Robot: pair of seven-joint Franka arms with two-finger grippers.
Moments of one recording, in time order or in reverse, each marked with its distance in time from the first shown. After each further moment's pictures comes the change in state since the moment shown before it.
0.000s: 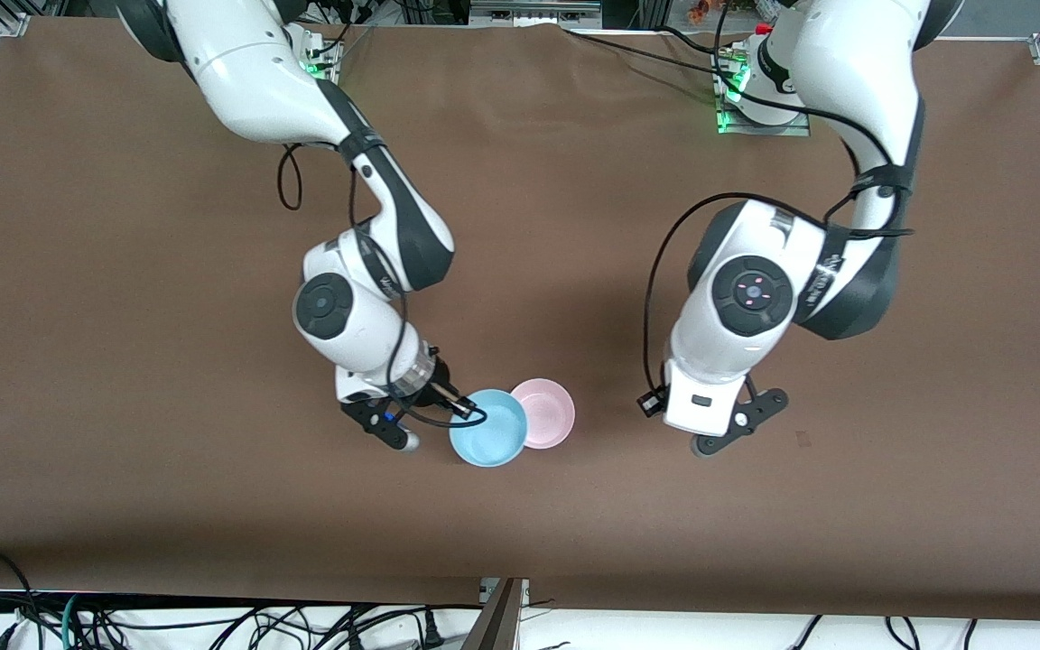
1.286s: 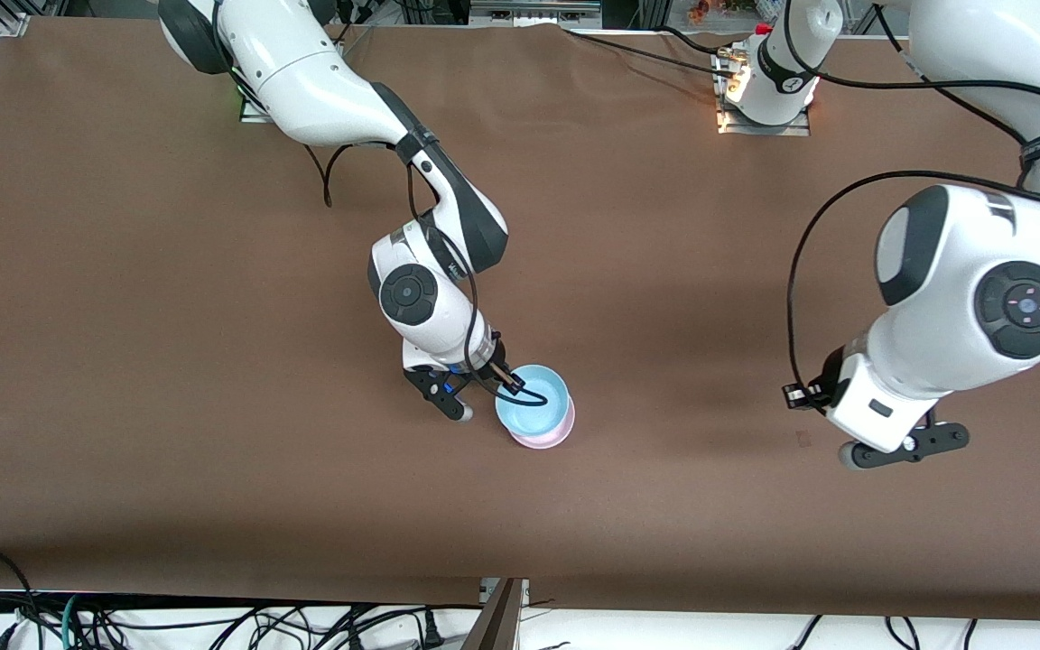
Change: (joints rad) left arm 0.218 -0.102 0.001 0.003 -0.043 -0.150 0.553; right arm 0.085 0.055 -0.003 0.009 0.000 -0.036 0.186
